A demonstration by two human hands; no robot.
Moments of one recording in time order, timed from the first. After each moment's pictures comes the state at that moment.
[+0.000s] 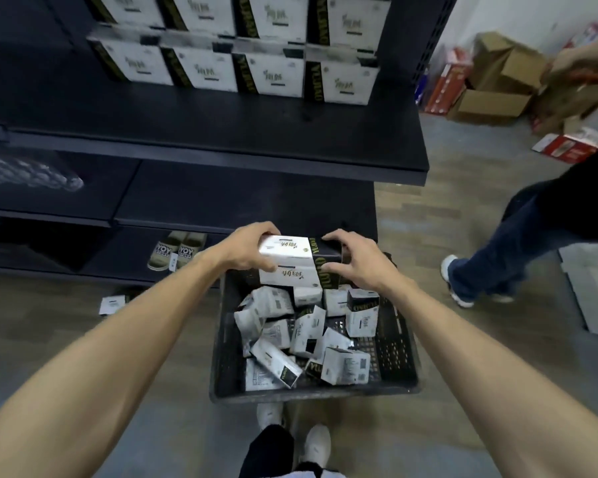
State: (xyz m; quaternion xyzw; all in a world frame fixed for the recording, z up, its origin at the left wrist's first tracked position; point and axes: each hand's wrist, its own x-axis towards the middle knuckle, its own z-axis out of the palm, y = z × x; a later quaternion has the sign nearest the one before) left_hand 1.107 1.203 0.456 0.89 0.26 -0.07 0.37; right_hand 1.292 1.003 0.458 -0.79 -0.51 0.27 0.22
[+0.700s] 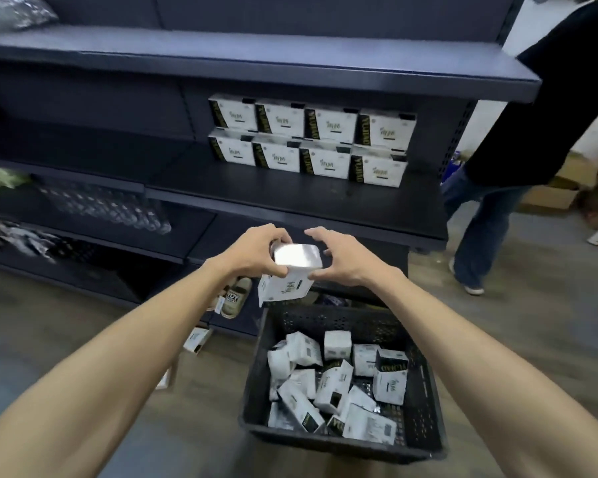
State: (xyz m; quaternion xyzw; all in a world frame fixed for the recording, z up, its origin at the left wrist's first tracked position) left_hand 1.034 1.179 0.590 0.92 0.30 0.08 0.25; right_hand 1.223 1.052 0.590 -0.70 -0.65 0.20 0.19
